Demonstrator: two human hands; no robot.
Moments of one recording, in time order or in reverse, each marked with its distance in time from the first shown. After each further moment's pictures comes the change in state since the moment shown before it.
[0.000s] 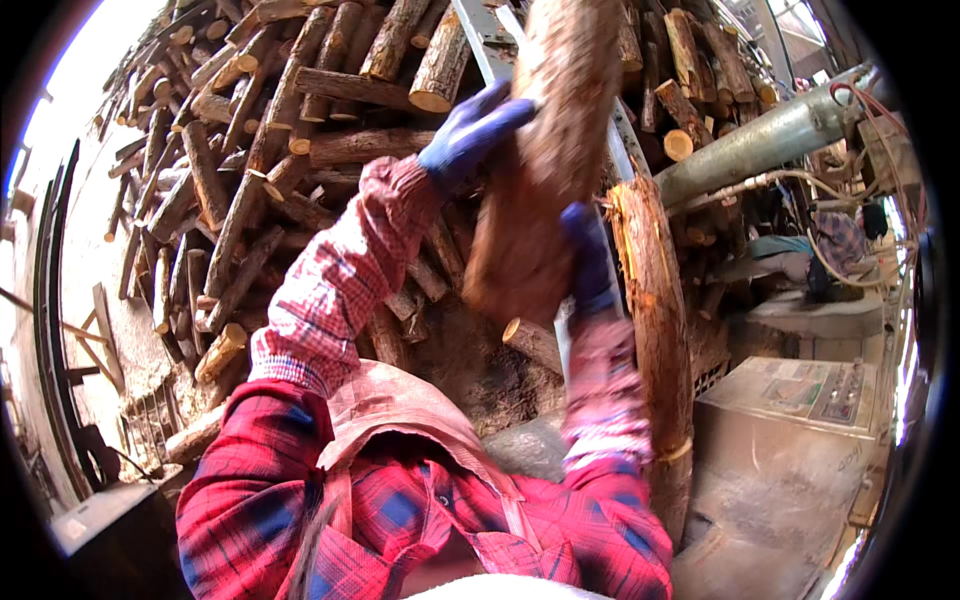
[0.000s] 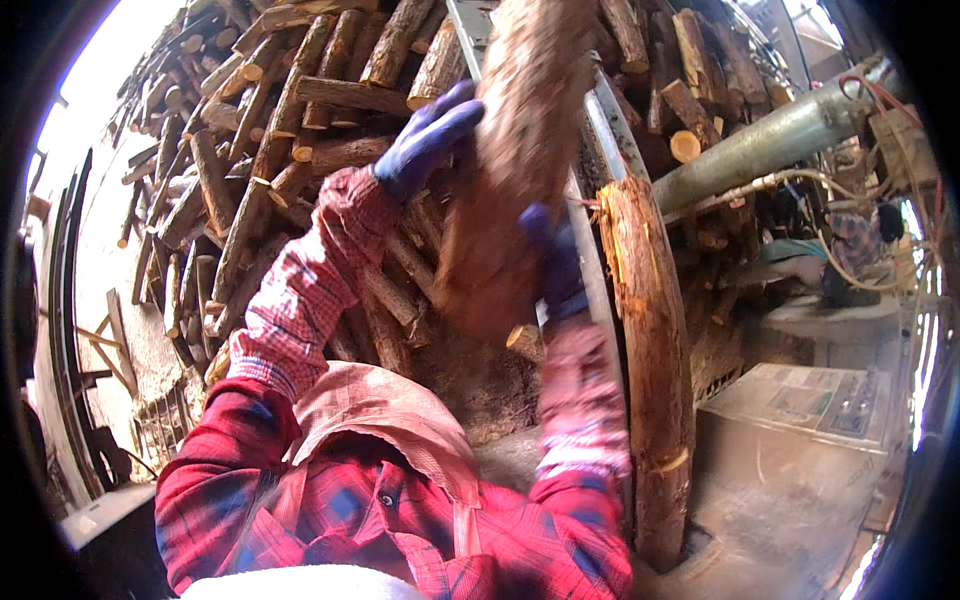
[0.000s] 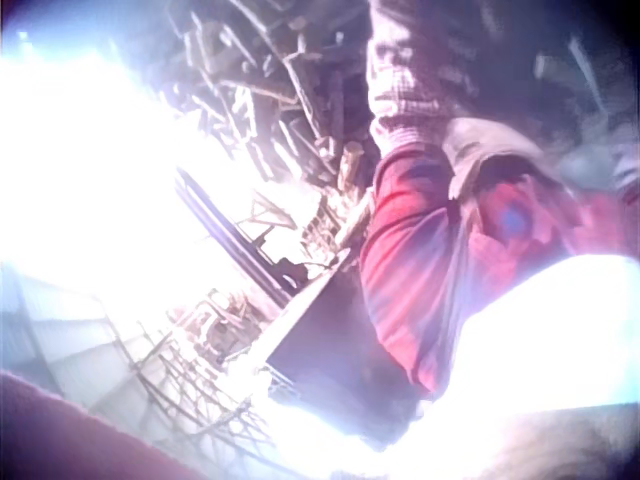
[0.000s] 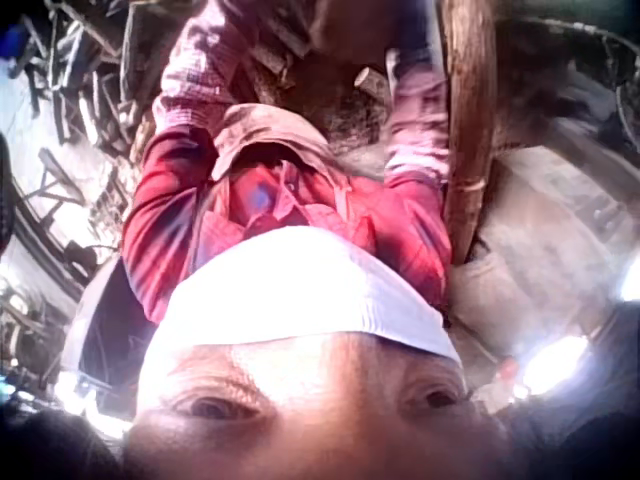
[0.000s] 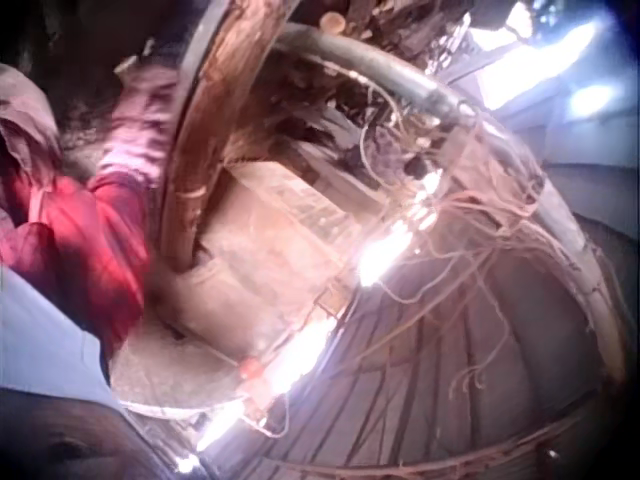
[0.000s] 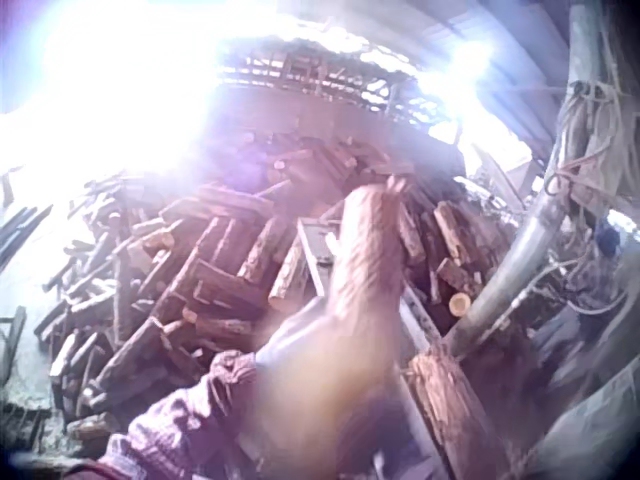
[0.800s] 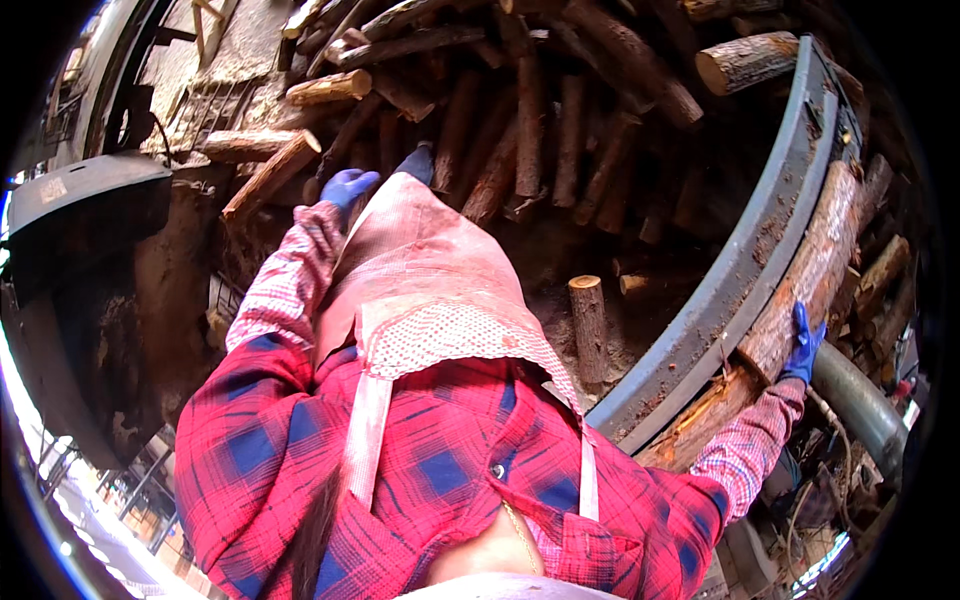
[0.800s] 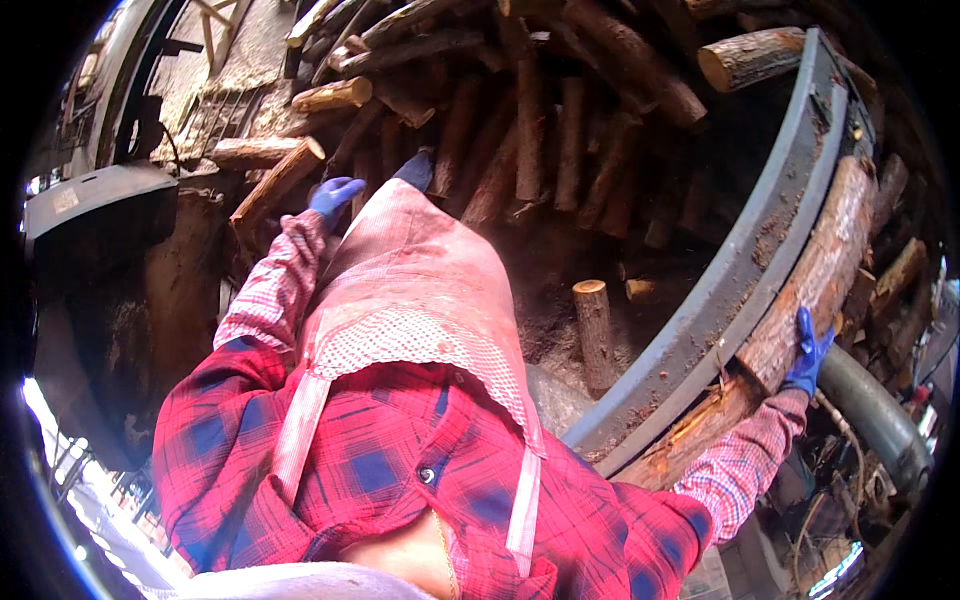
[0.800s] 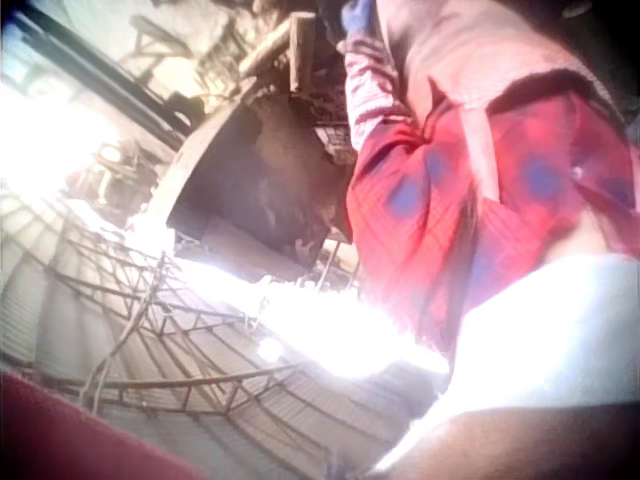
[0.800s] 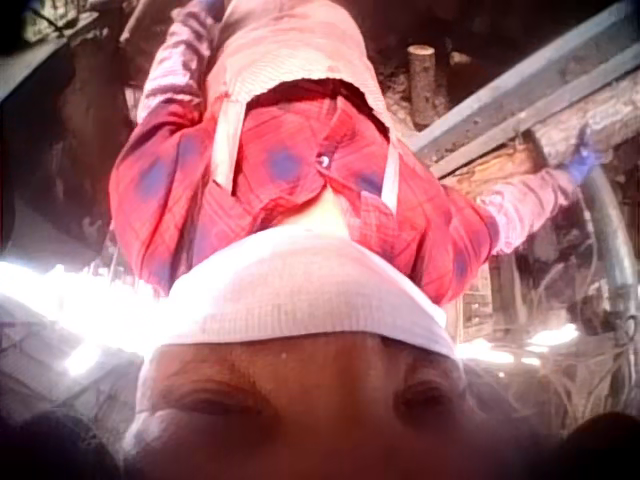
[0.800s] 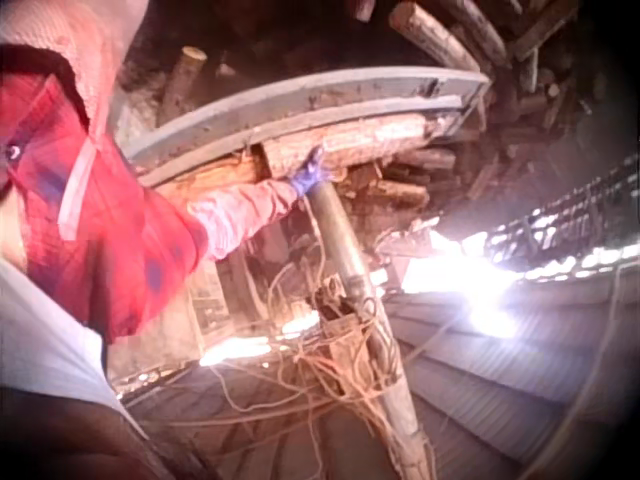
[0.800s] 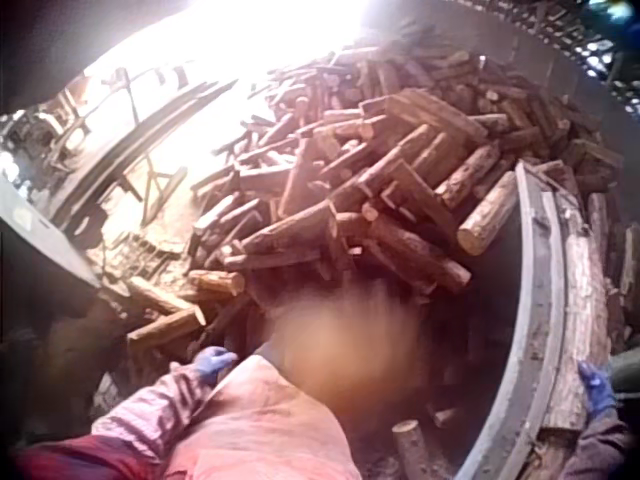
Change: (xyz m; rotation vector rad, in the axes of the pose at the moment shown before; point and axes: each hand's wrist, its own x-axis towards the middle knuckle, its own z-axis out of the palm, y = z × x) left_hand -0.593 -0.126 -0.124 0.252 1.231 -0.985; right_hand 0.161 -0.059 -0.200 -0.923 -0.060 0.157
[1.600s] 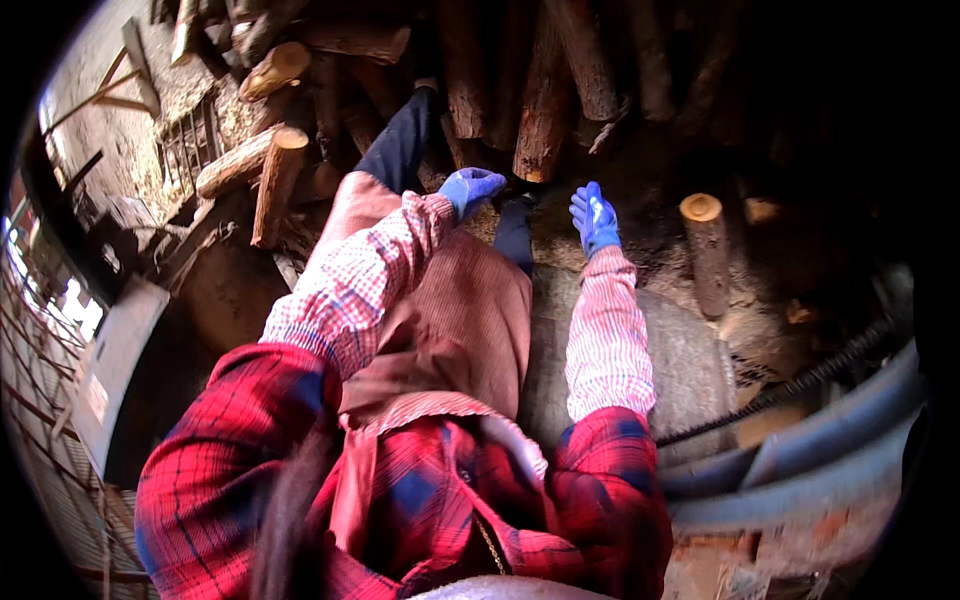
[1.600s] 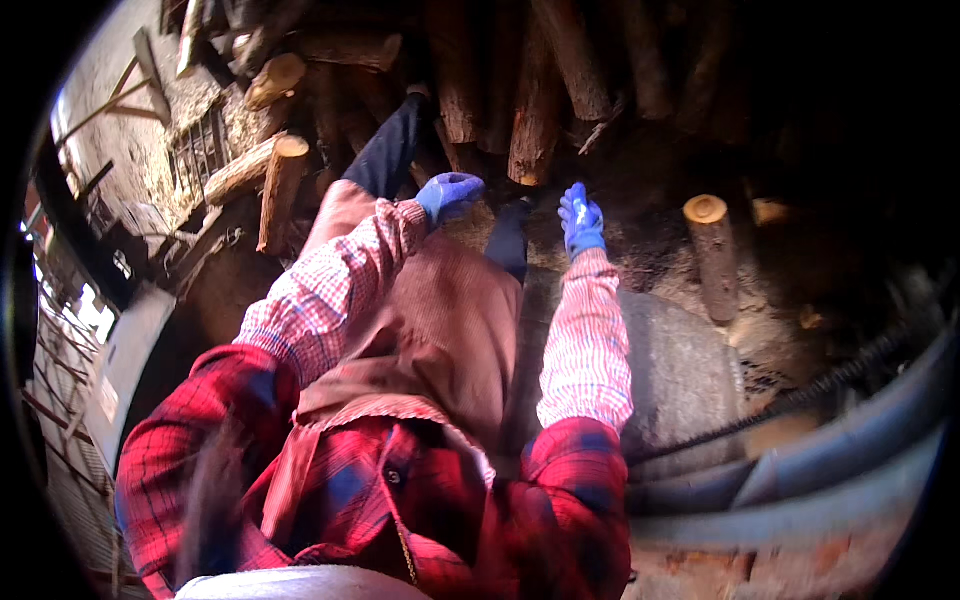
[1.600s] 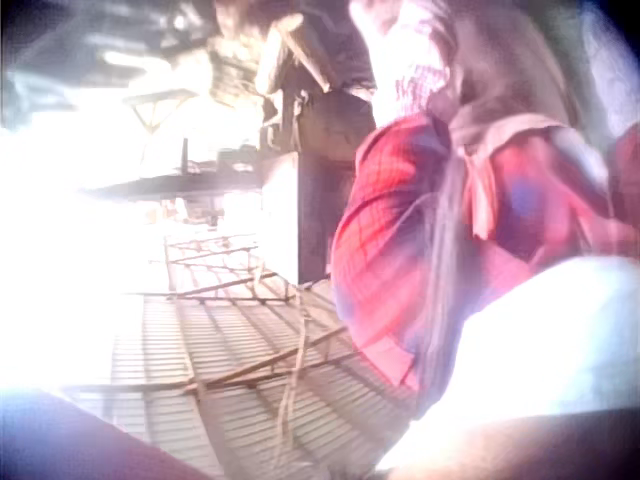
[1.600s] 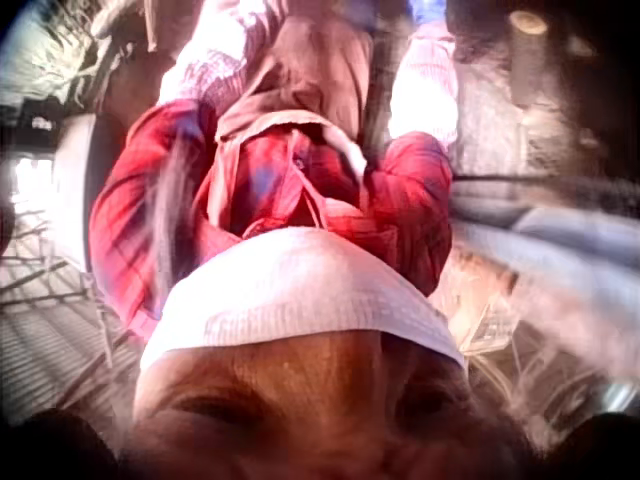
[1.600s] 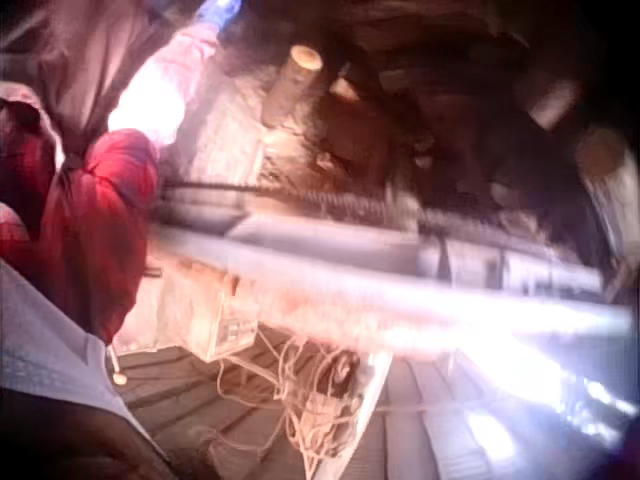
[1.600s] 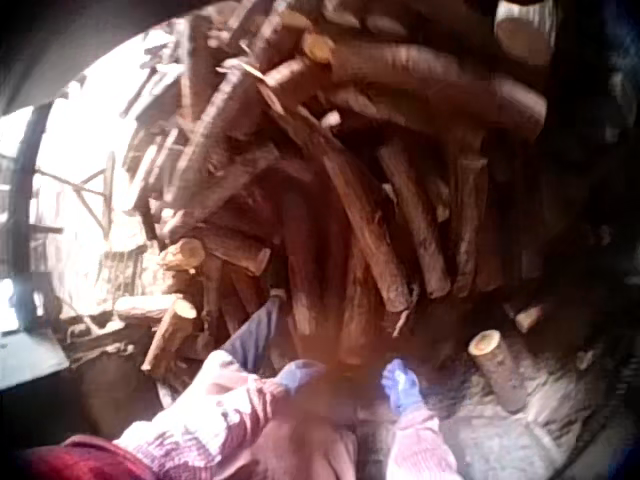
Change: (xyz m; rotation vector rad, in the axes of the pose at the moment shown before) left_hand 0.193 -0.114 0.201 0.083 -0.529 -0.652; right_hand -0.253 0.258 0.654 0.471 -0.437 1.408
